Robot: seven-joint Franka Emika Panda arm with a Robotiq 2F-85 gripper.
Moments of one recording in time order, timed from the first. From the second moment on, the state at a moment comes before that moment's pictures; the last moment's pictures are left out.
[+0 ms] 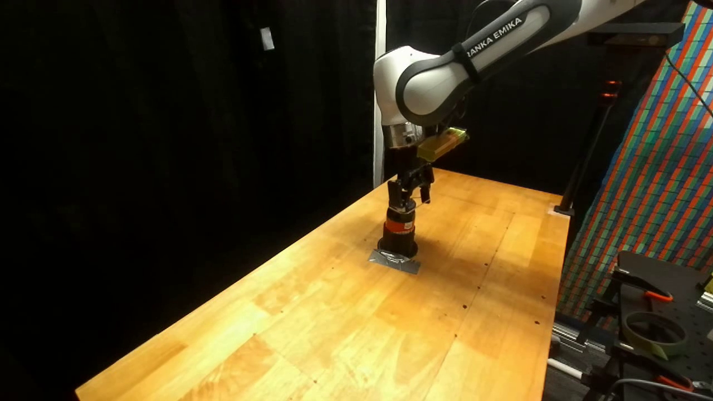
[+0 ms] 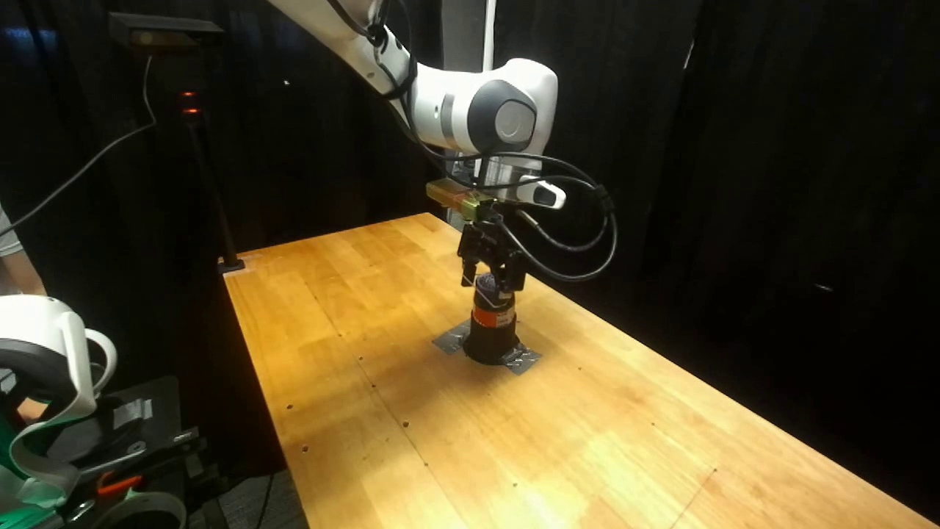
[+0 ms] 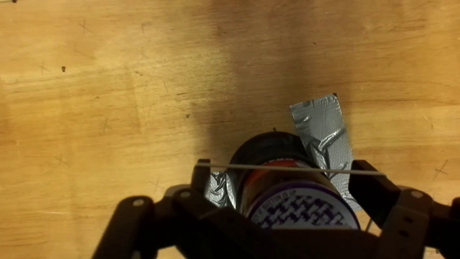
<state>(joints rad) 0.15 0.63 0.02 -1.56 -0.06 1.97 0.23</state>
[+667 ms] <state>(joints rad) 0.14 0.63 0.02 -1.64 -0.04 2.14 0.23</state>
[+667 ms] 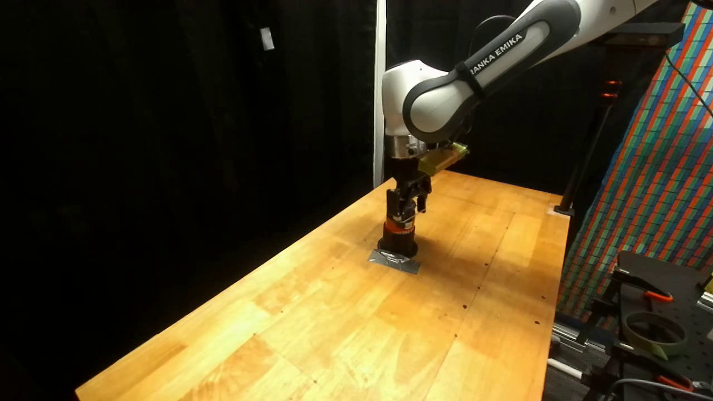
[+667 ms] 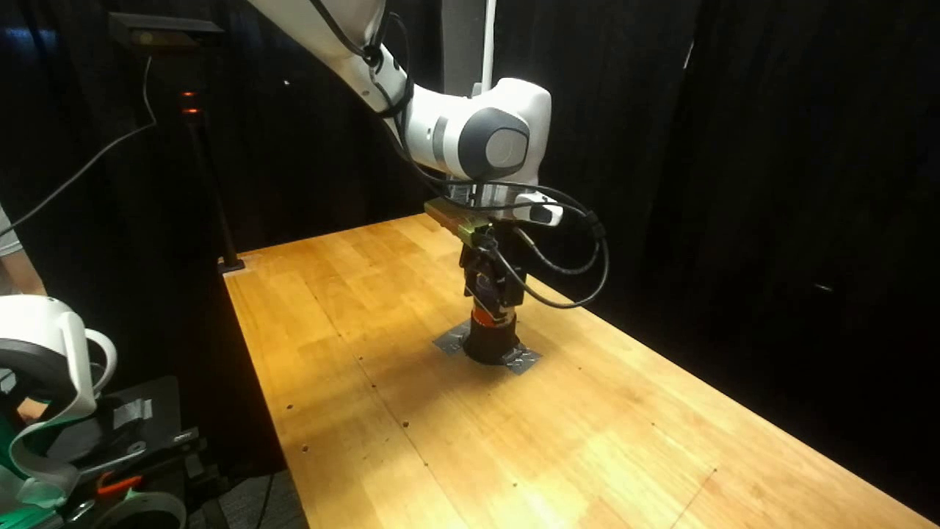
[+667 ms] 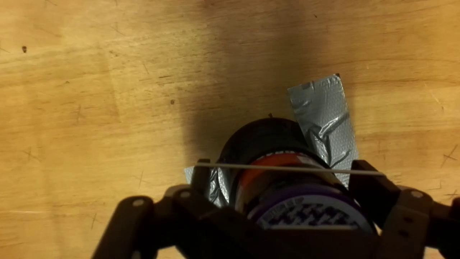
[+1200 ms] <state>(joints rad) 0.14 0.52 0.02 -1.80 -0.04 2.24 0.23</state>
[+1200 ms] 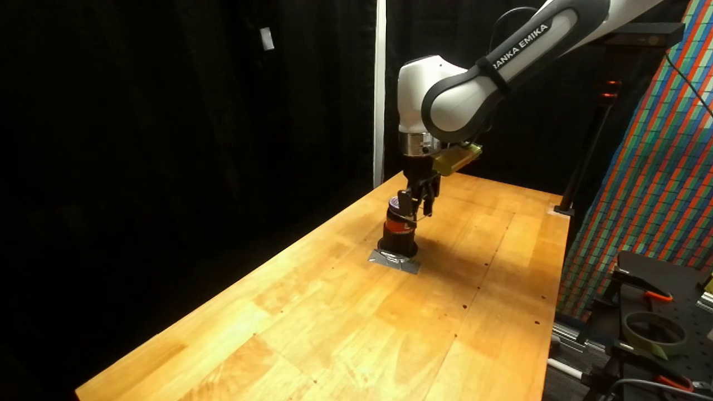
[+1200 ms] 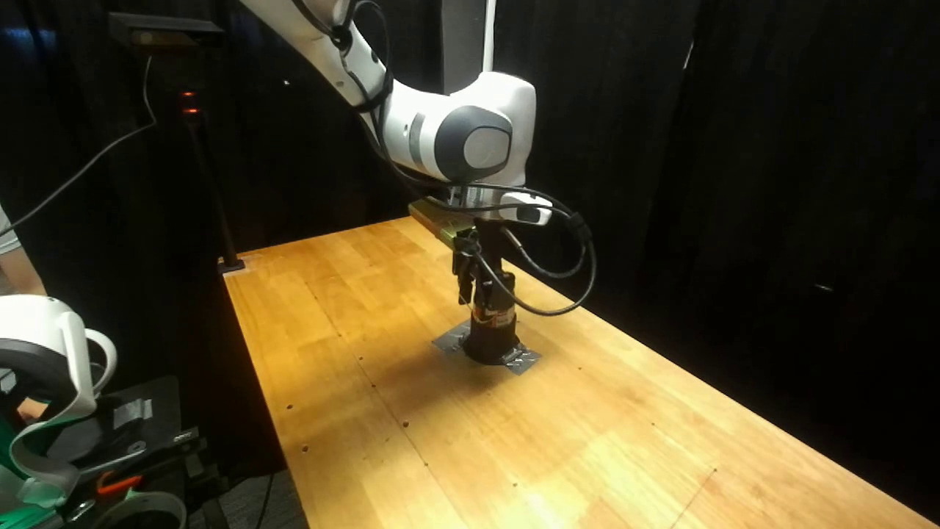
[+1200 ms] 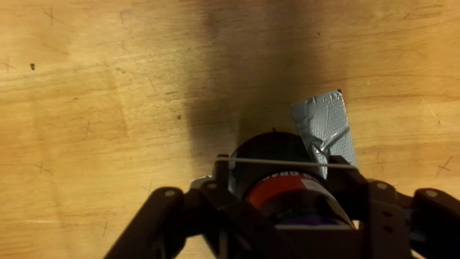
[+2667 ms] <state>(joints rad) 0.04 0.33 0.14 -2.39 0.14 3.21 0.27</state>
